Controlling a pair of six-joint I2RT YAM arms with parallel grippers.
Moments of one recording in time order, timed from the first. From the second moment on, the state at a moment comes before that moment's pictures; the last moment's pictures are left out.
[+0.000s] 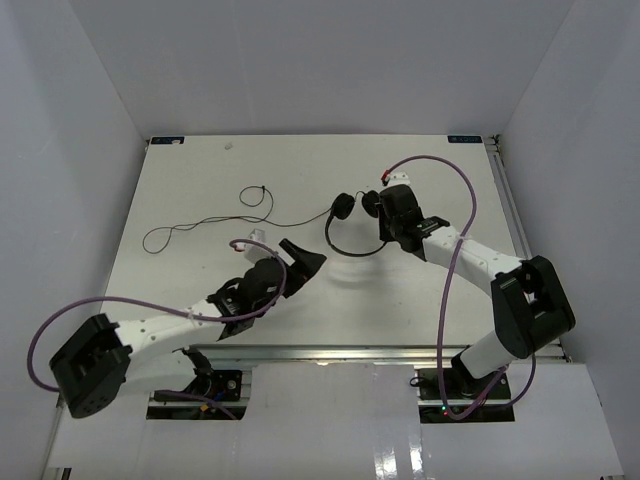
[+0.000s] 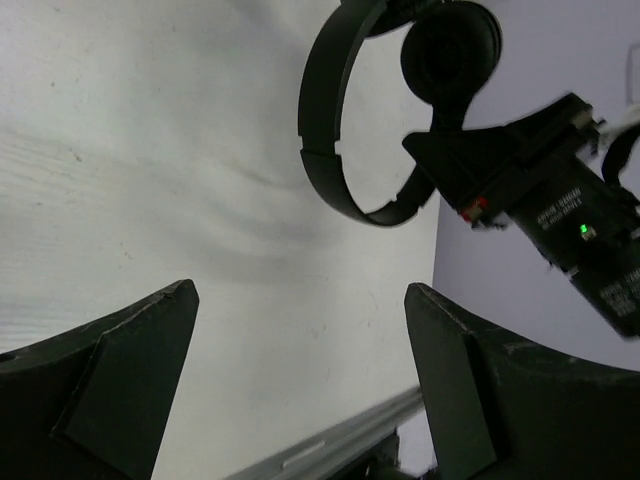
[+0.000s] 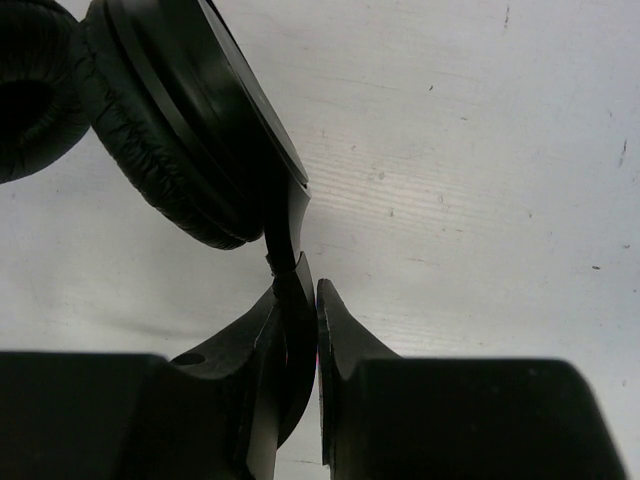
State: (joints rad) left arm -0.90 1.12 0.46 0.26 -0.37 -1.27; right arm 0.55 1.52 0.97 -0.19 0.28 0.25
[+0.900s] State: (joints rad) left arm -0.96 1.69 0.94 0.01 -0.57 -1.71; right arm 0.67 1.49 0.90 0.01 0.46 0.30
